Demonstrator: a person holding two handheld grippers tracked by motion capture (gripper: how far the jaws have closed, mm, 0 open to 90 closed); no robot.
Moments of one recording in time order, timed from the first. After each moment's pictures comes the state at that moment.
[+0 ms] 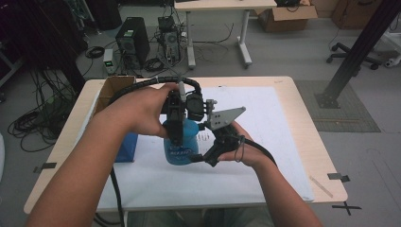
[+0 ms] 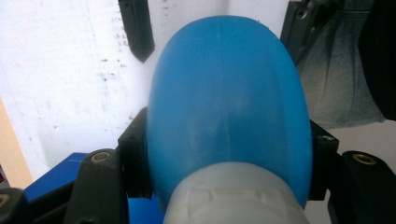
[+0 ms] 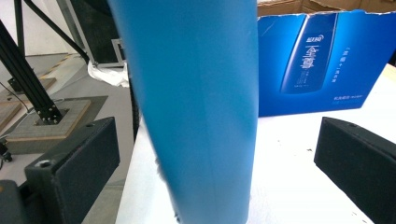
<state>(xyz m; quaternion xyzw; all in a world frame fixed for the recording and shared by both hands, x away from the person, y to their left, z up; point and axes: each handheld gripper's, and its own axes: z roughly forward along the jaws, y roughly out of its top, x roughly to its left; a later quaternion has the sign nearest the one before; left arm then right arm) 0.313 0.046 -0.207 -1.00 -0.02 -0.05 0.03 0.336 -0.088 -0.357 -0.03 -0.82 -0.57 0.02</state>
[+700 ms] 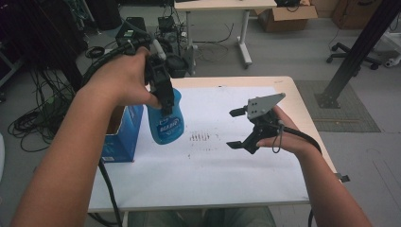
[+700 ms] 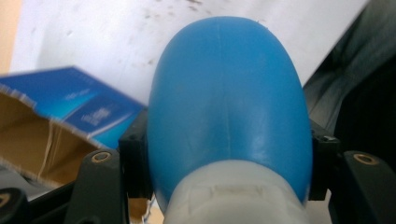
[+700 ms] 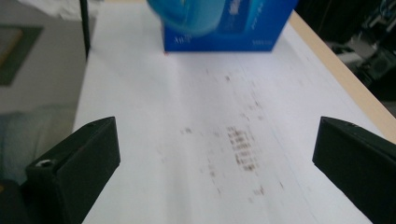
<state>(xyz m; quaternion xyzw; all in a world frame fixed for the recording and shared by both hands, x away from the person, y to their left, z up) 0.361 0.087 -0.149 -0.96 -0.28 -0.04 0.02 0.346 -0.179 -0.310 -0.04 -0.88 -0.46 -0.09</state>
